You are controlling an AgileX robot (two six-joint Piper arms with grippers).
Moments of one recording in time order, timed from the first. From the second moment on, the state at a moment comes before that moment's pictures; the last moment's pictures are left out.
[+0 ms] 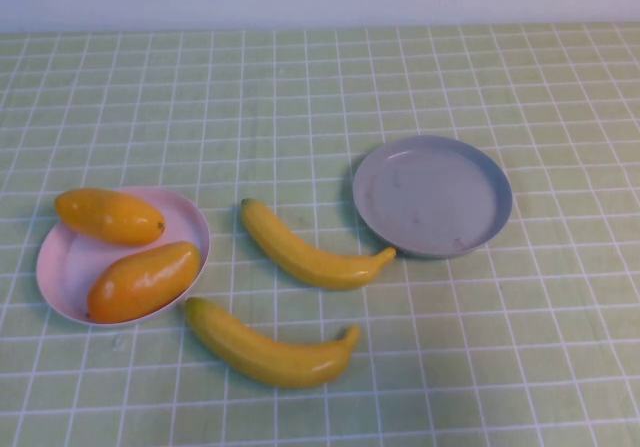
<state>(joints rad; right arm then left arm) 0.03 0.88 -0.69 0.53 0.83 -0.35 -0.04 -0.01 0.03 0.07 0.37 -0.06</state>
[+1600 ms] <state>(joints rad) 0.92 2.03 -1.49 0.19 0.81 -0.71 -0.04 -0.01 0.03 0.07 0.38 -0.06</state>
